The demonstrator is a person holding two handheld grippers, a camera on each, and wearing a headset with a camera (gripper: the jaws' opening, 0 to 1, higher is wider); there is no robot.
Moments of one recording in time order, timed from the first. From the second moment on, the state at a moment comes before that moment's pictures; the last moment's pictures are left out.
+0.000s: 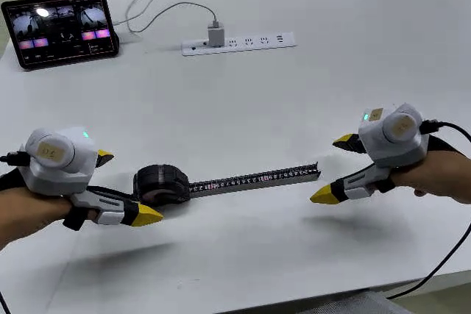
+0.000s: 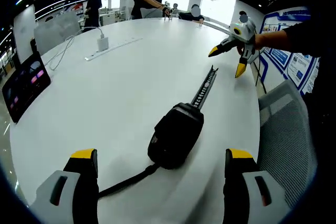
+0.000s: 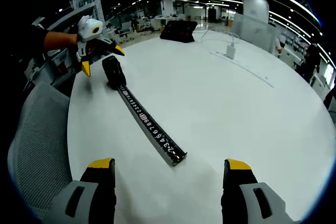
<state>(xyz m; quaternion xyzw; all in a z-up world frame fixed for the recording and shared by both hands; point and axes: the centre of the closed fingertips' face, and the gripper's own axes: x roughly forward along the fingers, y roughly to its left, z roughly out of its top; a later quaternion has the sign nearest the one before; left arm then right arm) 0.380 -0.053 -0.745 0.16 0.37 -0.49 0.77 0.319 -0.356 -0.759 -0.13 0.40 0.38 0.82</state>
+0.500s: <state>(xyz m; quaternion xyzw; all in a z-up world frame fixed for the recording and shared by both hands) 0.376 -0.019 -0.740 0.10 0.36 -0.42 0.83 0.296 -0.380 -0.754 -0.10 0.38 0.32 0.86</state>
